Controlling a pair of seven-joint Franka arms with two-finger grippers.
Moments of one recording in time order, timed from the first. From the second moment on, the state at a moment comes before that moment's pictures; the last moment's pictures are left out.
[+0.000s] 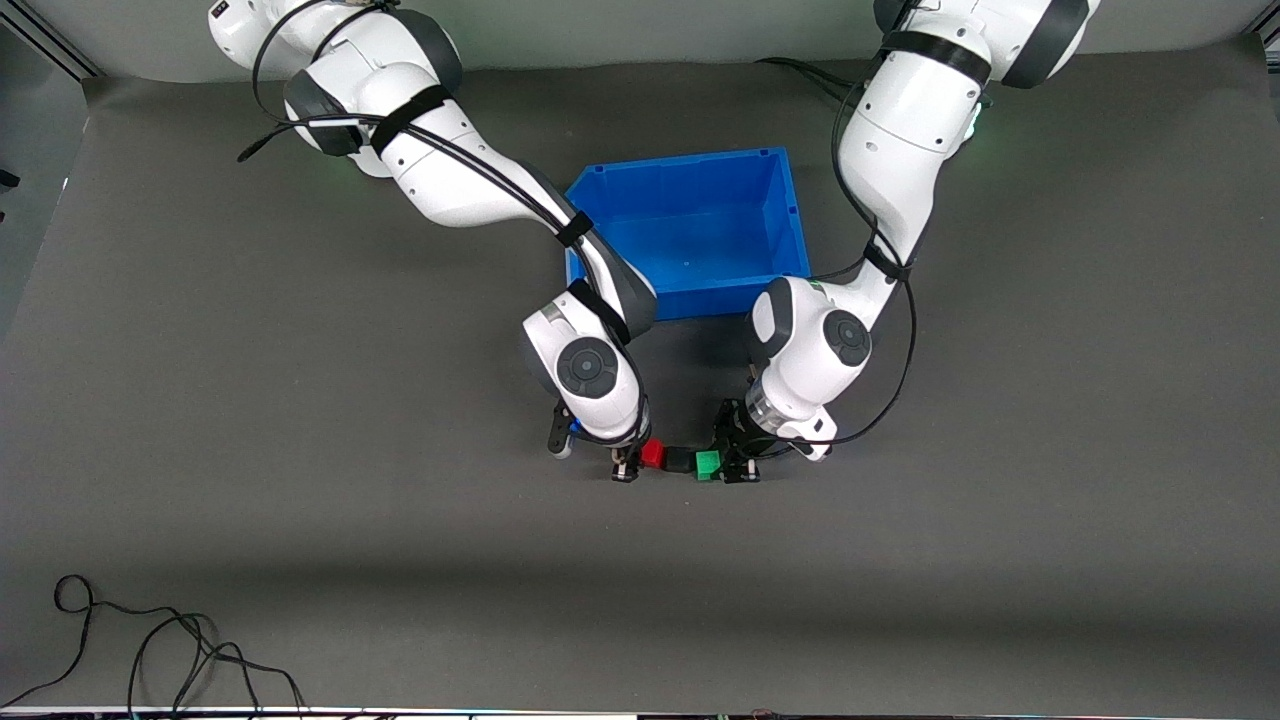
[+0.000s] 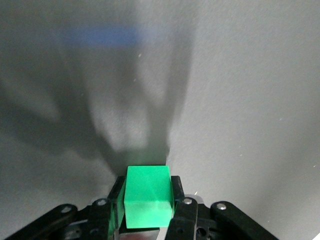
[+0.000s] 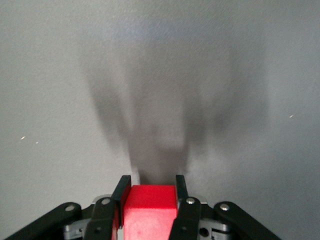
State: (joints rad) left arm -0.57 0.79 -0.04 -1.68 -0.72 2.88 -1.60; right arm 0.68 1.05 -0.06 -1.09 0.10 2.28 2.39
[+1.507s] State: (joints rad) left arm -0.62 0.81 -0.02 -1.67 -0.72 2.92 -1.64; right arm 0.65 1.08 -0.07 -1.02 0.10 2.29 2.19
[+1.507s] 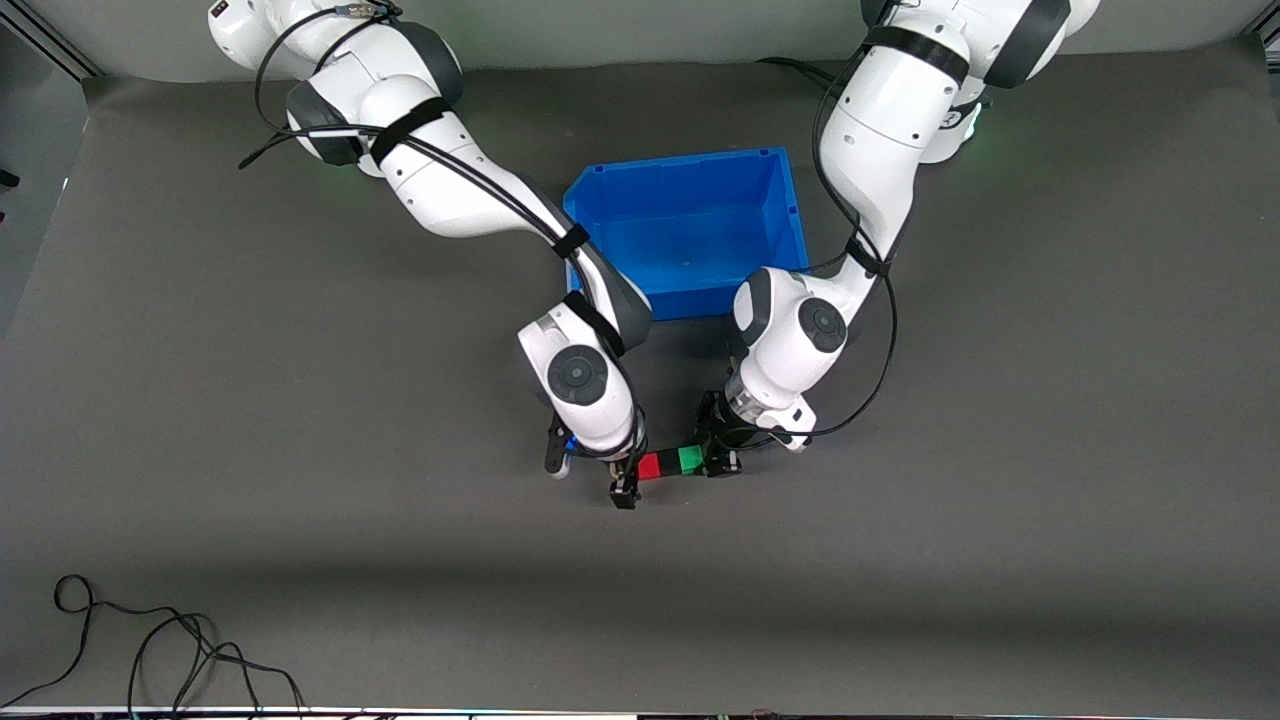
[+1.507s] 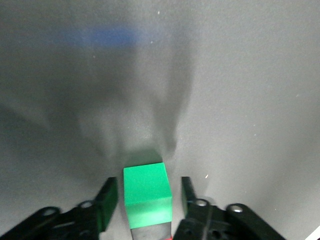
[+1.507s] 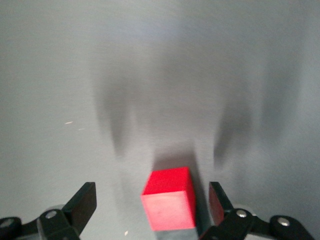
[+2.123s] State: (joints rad) left arm -0.61 0.71 0.18 -1.73 -0.67 2.75 -1.51; right arm 0.51 0.78 -0.07 -0.99 0.13 1.78 1.67
